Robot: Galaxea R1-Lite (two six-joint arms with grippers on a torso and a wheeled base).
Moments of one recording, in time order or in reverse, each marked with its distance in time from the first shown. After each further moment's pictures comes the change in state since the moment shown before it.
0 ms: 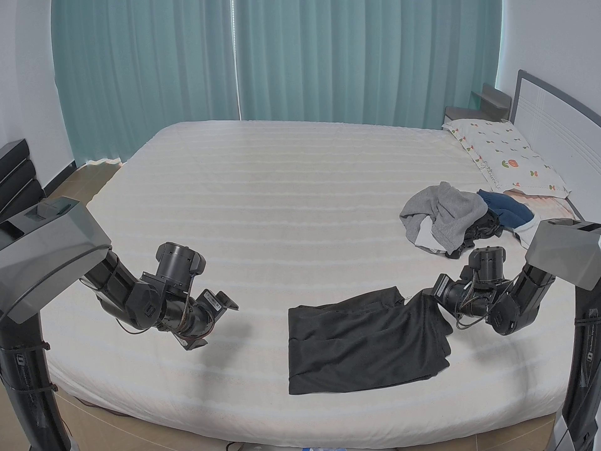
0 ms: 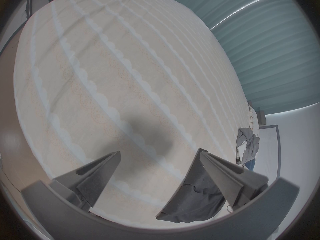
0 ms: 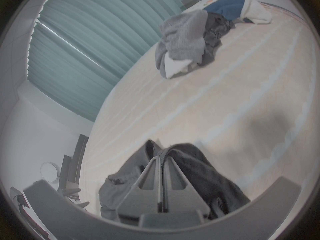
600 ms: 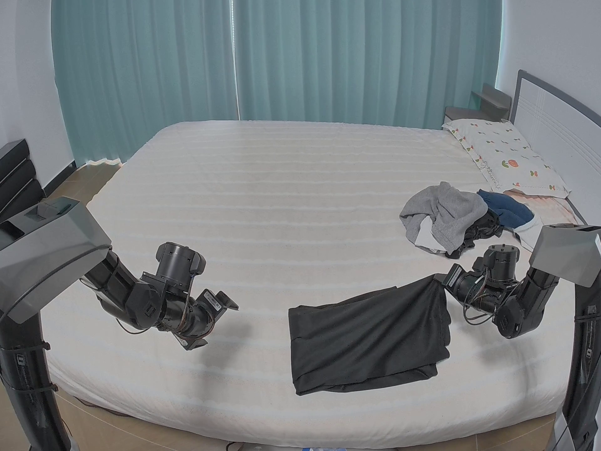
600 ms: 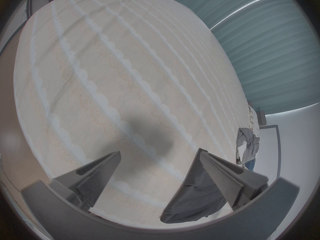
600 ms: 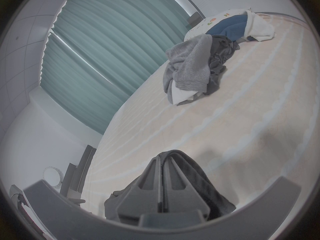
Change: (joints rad) left arm 0.000 0.001 -0.001 0.000 0.000 0.000; right arm -0.071 0.049 0.030 -0.207 0.029 -0.002
